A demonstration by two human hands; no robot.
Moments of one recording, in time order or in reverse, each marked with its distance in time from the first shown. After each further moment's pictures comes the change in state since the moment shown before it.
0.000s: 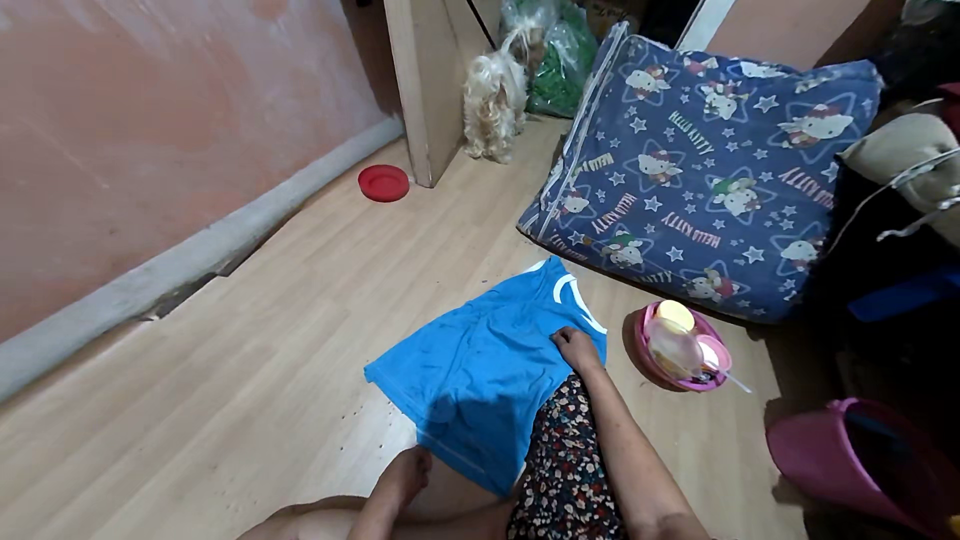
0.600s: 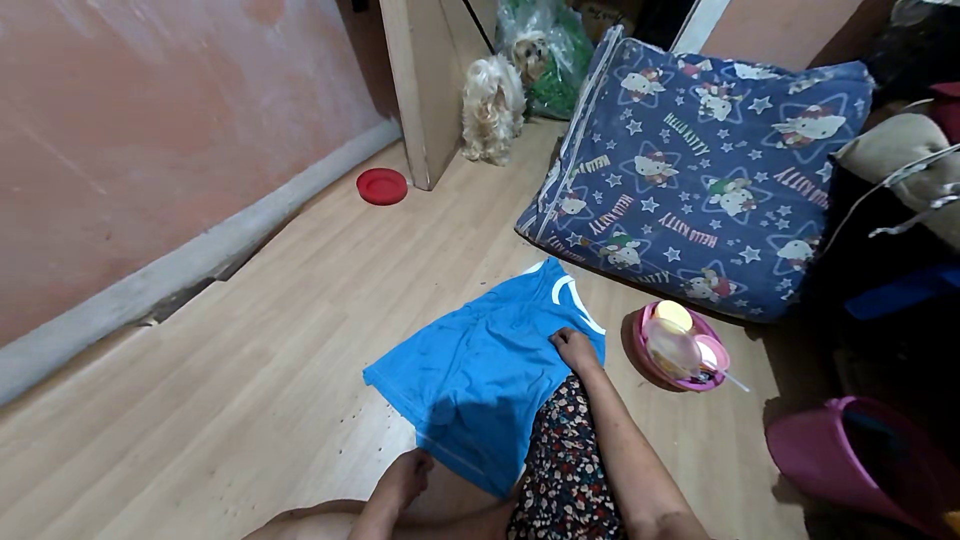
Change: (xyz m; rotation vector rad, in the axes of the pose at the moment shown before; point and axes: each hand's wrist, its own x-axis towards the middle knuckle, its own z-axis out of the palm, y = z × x) left_hand 0.007 -0.009 0.002 -0.048 0.005 0.006; right_hand 0.002 0.001 0.001 0.009 -0.006 0.014
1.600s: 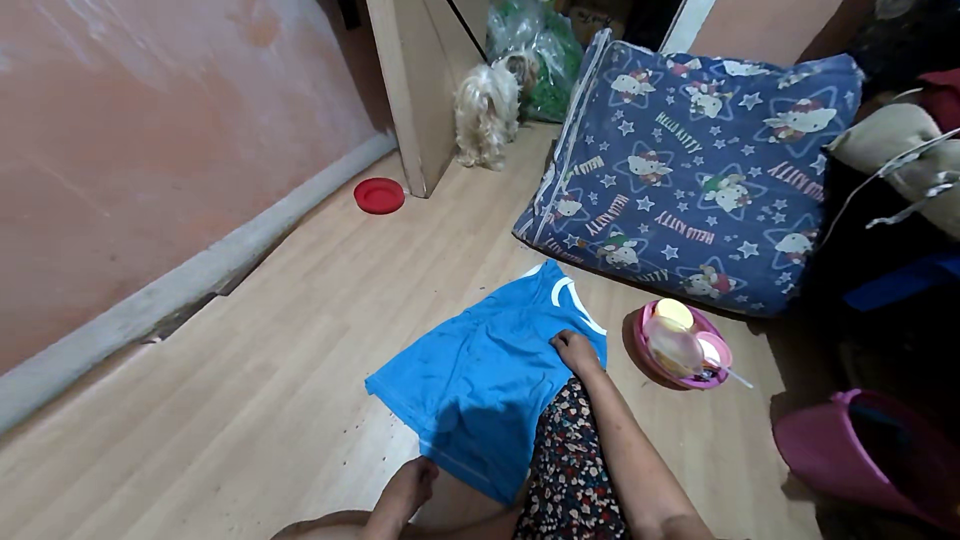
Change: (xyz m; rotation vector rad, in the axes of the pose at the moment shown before) left_hand 0.001 -0.002 0.000 0.006 -0.006 0.016; right_hand -0.001 0.001 0.000 -0.007 -0.006 -0.009
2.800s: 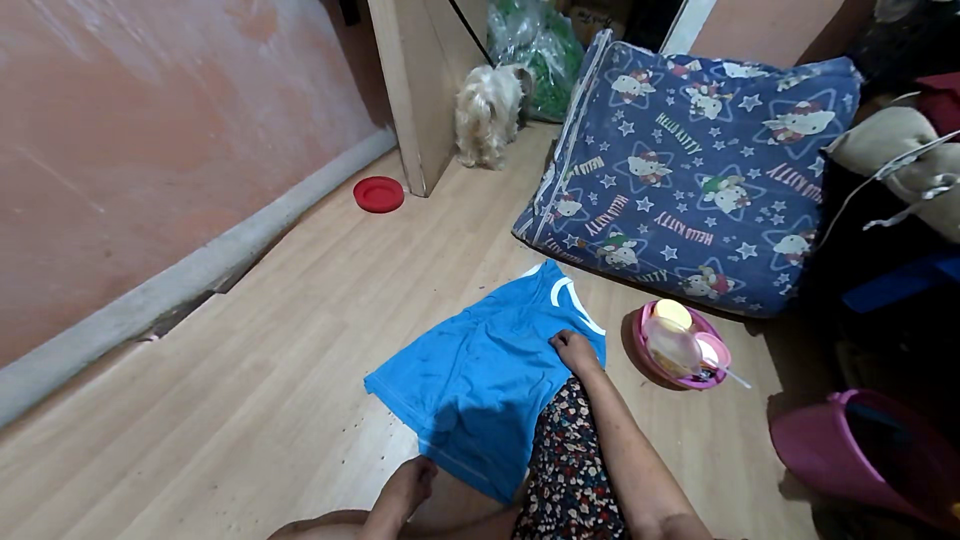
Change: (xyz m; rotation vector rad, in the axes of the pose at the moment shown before) left_hand -0.001 0.003 -0.001 0.024 0.001 -0.003; right_hand -0.001 -0.001 -0.001 -0.005 0.003 0.007
